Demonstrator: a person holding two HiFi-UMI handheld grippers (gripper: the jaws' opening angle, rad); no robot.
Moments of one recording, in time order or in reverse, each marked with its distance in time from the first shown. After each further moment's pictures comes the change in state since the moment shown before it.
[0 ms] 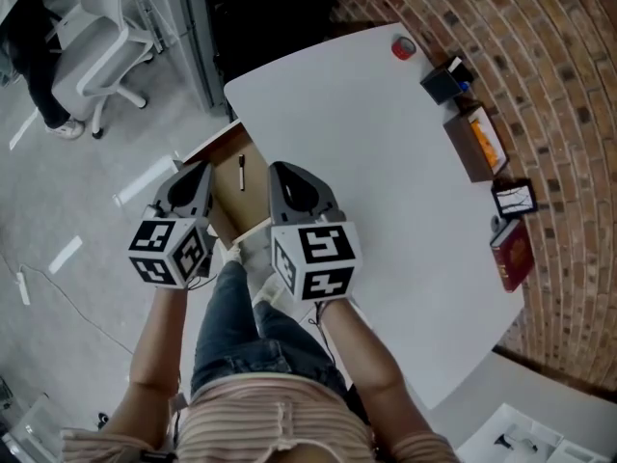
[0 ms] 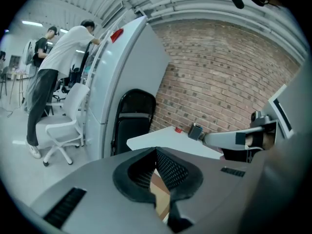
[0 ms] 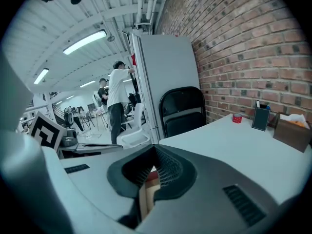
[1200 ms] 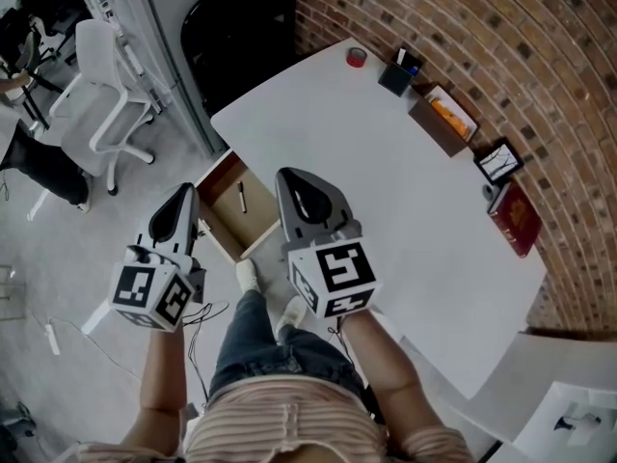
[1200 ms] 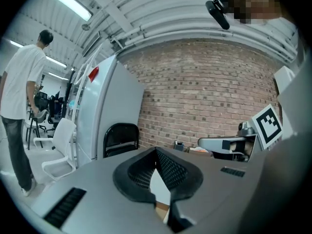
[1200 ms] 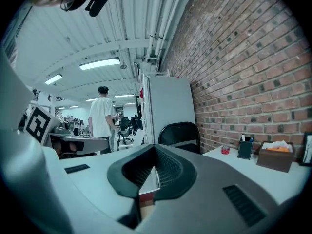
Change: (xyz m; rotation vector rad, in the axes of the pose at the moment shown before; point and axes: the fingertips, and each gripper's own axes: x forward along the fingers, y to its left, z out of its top) left arm -0.121 -0.118 0.068 0.215 -0.219 -0.099; right arm -0.157 0.001 0.050 -0.077 -0.328 -0.007
